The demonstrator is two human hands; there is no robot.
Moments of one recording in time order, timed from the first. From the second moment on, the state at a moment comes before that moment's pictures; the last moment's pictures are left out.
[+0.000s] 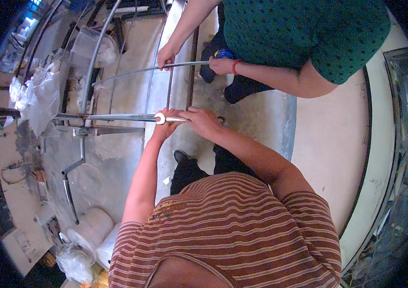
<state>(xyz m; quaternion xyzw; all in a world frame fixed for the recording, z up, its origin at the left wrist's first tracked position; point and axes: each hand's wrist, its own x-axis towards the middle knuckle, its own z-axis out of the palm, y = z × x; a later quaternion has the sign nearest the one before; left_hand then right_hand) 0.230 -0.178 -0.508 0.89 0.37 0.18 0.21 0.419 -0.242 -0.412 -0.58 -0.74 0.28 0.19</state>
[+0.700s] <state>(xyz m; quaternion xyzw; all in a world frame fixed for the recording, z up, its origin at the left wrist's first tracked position) 0.230 -0.176 -0.499 0.88 0.38 0.15 0.24 0.431 -0.218 -0.432 -0.50 -0.81 0.25 0.16</state>
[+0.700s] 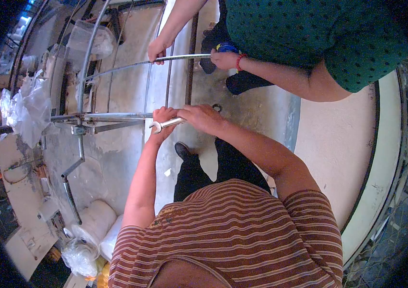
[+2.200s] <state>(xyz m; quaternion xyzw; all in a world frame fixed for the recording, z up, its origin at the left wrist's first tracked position) 0.231 -0.181 -0.490 0.85 0.39 0.20 0.30 0.442 -0.250 -0.409 -0.66 -0.15 0.61 0.40</state>
